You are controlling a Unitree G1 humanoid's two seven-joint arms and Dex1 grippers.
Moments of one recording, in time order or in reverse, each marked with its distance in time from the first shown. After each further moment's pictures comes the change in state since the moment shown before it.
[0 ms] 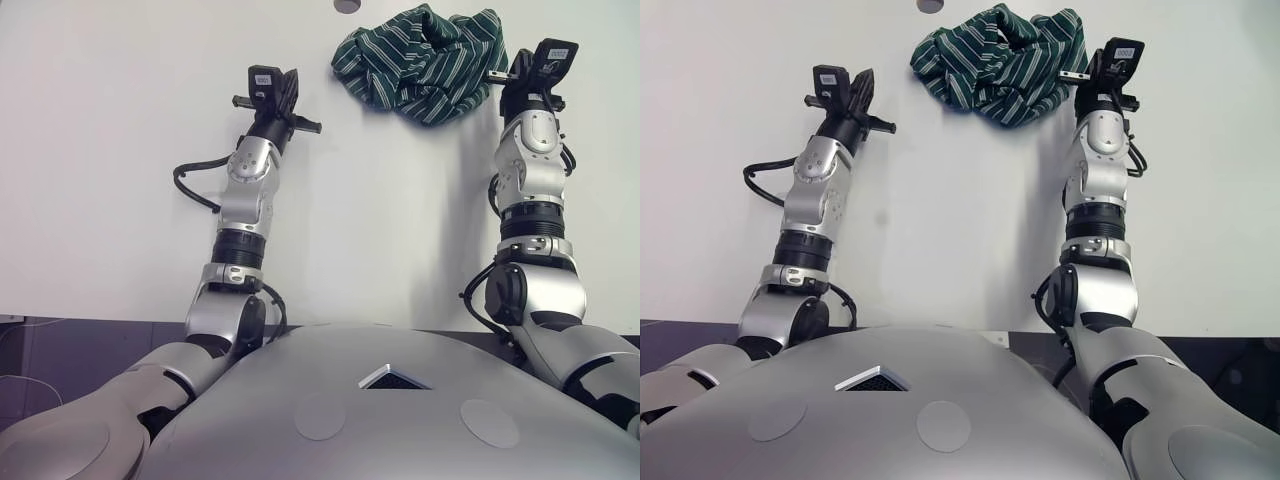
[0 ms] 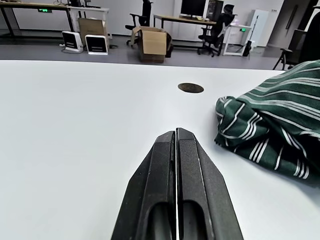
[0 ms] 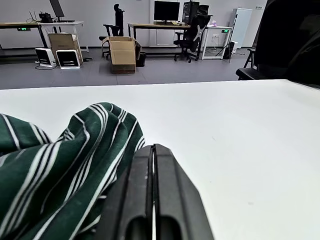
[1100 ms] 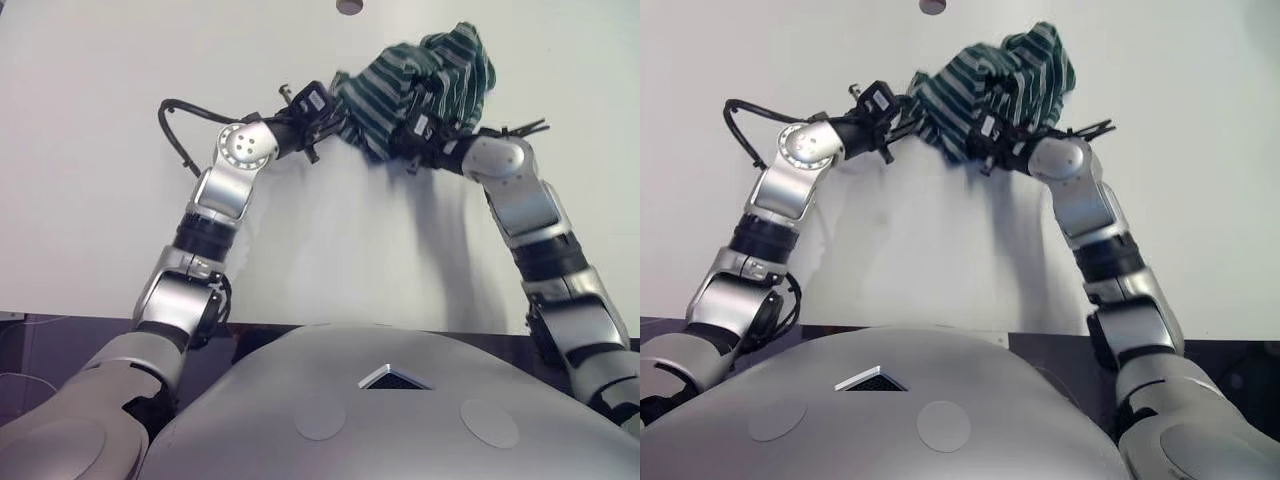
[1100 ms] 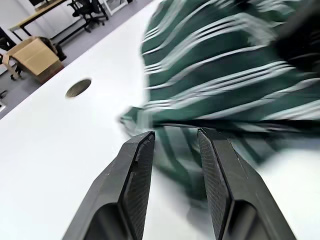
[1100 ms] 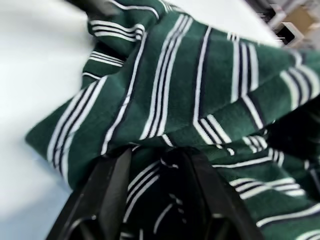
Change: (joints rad) left arm -0.038 0.304 -0.290 -0.191 0.190 0.169 -0.440; right arm 0.269 -0.311 0.564 -0.675 -0.179 0.378 0.786
